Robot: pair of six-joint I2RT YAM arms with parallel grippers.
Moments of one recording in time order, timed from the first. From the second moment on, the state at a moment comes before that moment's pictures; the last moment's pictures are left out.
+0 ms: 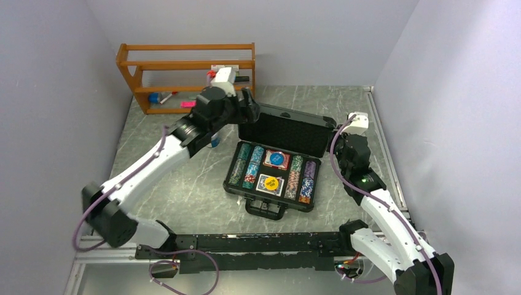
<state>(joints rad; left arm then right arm) -0.66 1.34 1.32 -0.25 -0.14 -0.51 0.30 0.83 0.62 0.00 0.31 0.23</state>
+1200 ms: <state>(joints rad) -0.65 1.70 1.49 0.02 0.07 -0.47 0.31 0.75 0.90 -0.47 0.06 0.46</state>
